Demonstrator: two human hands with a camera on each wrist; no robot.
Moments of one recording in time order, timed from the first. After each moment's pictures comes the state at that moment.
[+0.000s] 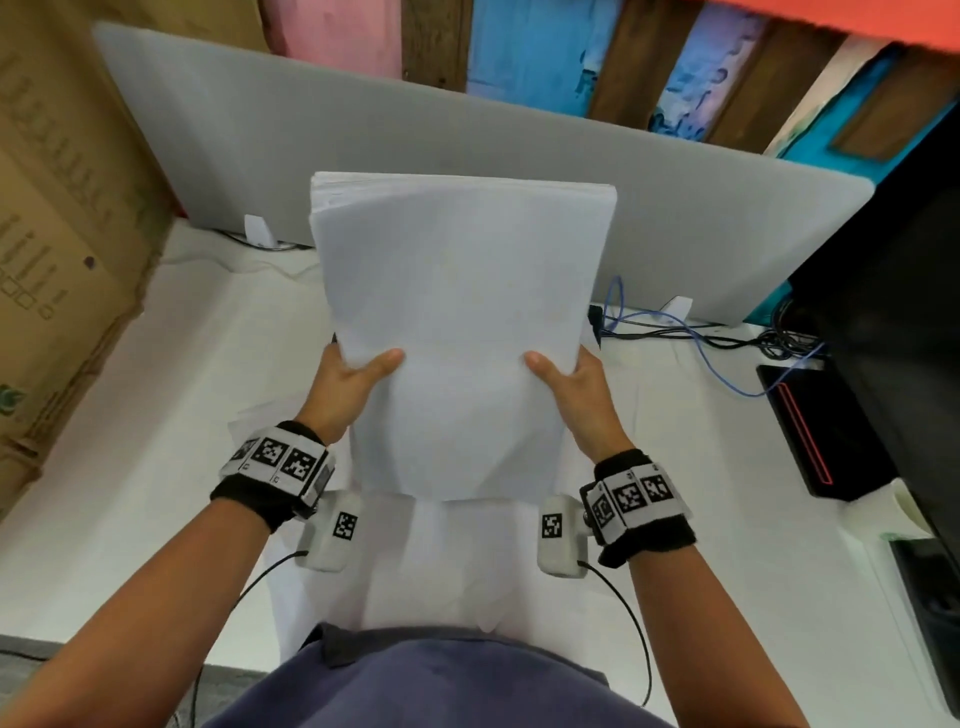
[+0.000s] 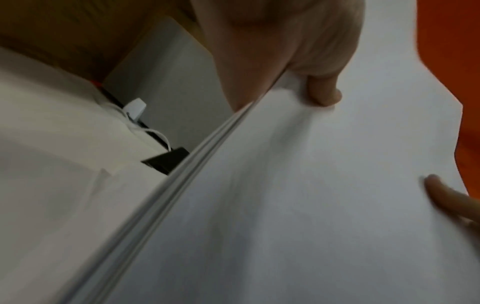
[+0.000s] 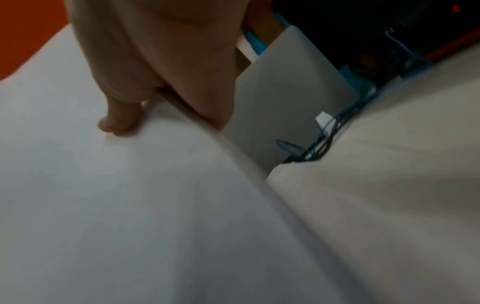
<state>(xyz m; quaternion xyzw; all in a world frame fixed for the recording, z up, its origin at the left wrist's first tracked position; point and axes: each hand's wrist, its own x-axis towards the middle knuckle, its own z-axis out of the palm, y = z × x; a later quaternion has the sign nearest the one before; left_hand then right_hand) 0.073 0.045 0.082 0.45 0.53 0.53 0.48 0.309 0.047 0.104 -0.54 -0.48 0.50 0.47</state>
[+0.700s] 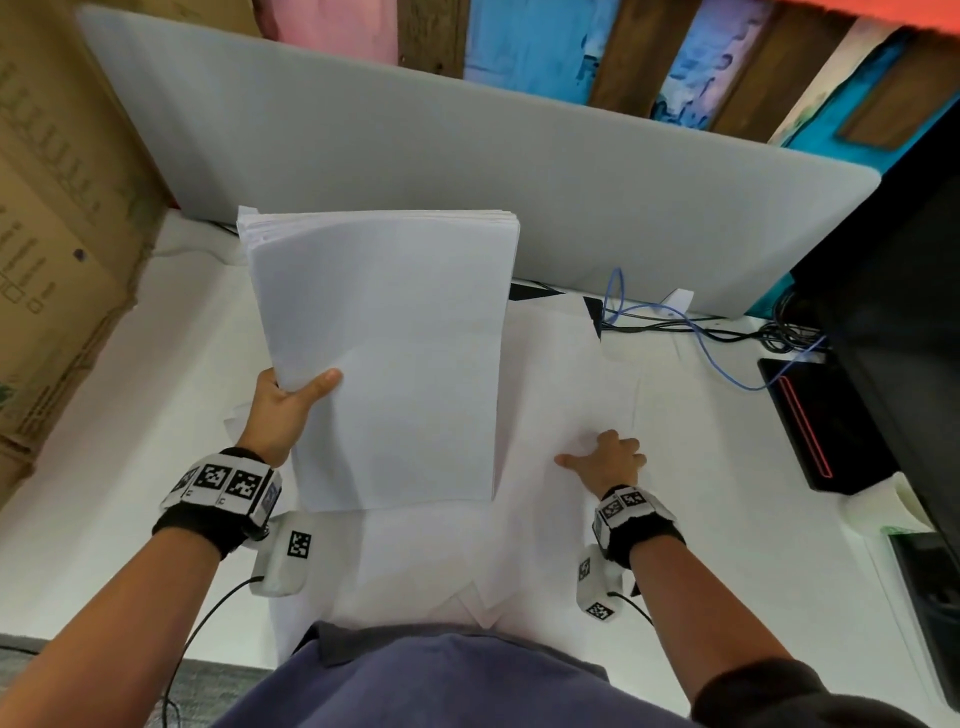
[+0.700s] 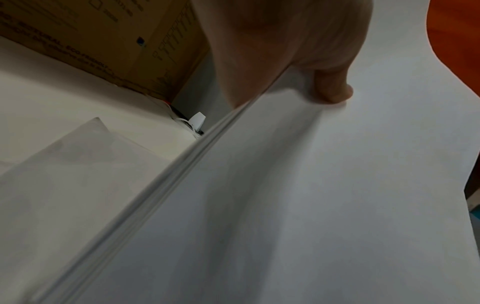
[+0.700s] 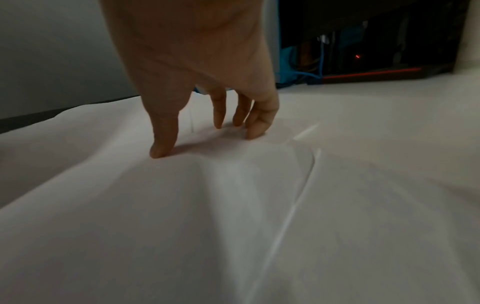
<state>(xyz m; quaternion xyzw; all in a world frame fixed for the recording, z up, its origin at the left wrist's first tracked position) 0.025 0.029 0.052 0.40 0.59 0.53 0.46 0.373 0.036 -0.020 -0.86 -0.44 0.27 0.03</state>
